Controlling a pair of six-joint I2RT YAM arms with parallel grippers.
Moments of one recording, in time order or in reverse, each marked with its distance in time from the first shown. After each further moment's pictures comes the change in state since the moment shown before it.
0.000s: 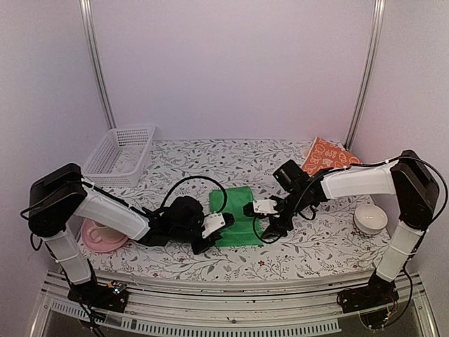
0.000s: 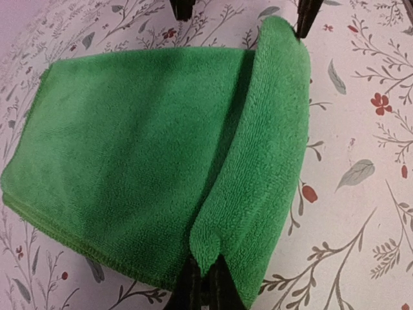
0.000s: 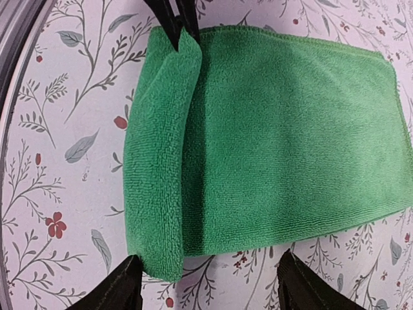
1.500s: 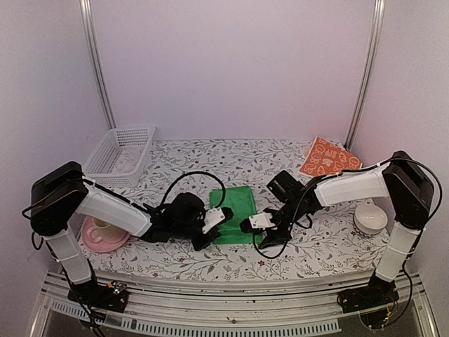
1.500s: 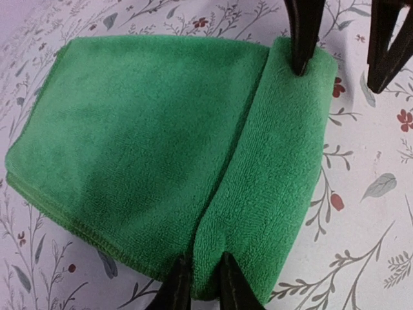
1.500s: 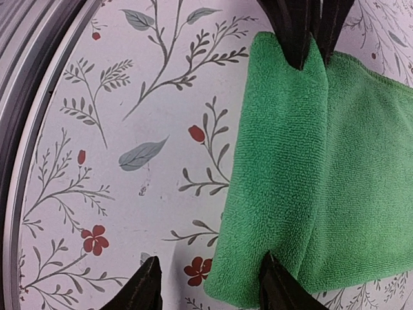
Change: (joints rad) left arm 0.020 0.017 0.042 -0.053 -0.027 -0.060; right arm 0.063 0.029 -0.035 0.002 -0.077 -0.110
